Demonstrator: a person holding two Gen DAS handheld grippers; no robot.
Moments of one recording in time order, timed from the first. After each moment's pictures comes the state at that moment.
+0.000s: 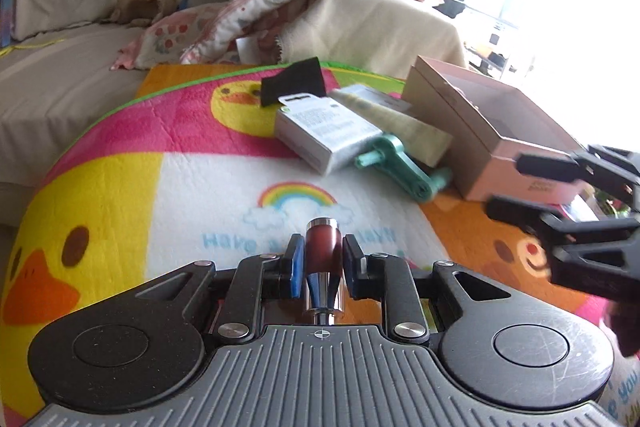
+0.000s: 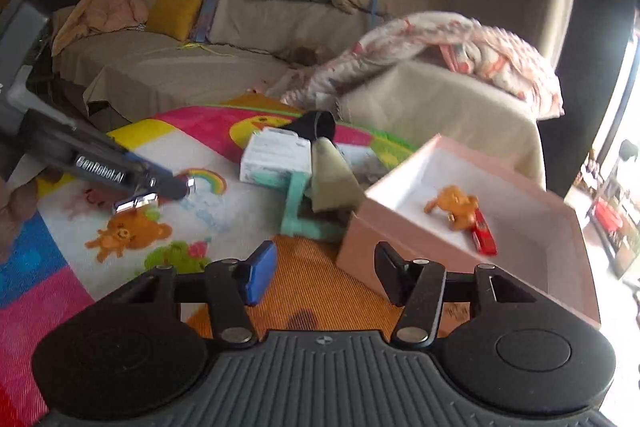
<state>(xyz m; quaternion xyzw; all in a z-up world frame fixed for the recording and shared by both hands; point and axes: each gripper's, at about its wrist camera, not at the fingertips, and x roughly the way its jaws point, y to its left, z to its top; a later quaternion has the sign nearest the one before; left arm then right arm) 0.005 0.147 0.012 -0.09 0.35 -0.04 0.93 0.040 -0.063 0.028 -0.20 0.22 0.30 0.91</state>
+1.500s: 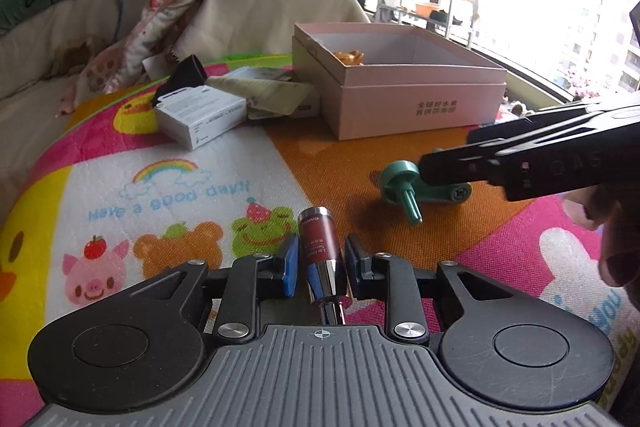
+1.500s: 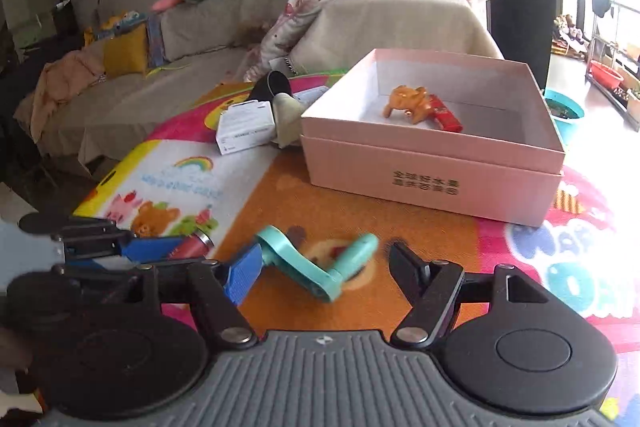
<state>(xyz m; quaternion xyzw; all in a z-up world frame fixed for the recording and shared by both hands) -0.030 0.051 0.004 0.02 0.34 -0.10 0.94 0.027 -0.137 0.029 -0.02 0.34 0.27 0.90</state>
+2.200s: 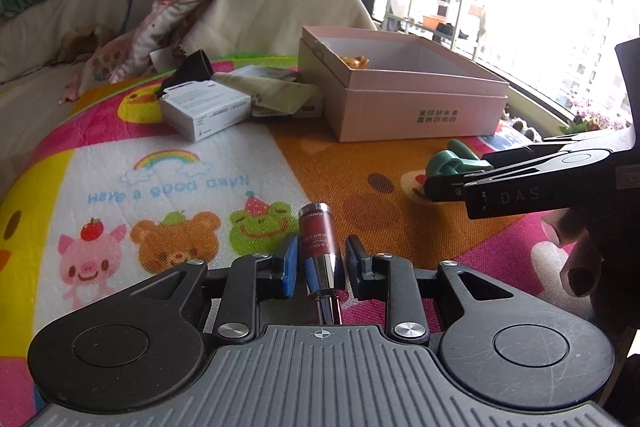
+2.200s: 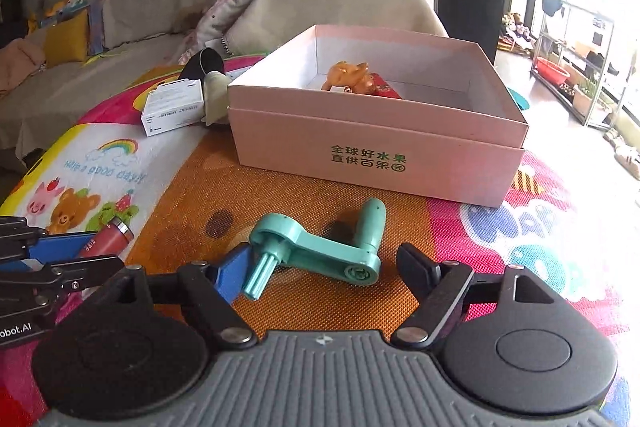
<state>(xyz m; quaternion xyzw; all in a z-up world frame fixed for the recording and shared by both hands) -0.034 0.055 0.002 -0.01 0.33 -0.09 0.94 0.042 -0.141 0.001 -0.05 0.35 0.18 0.92</state>
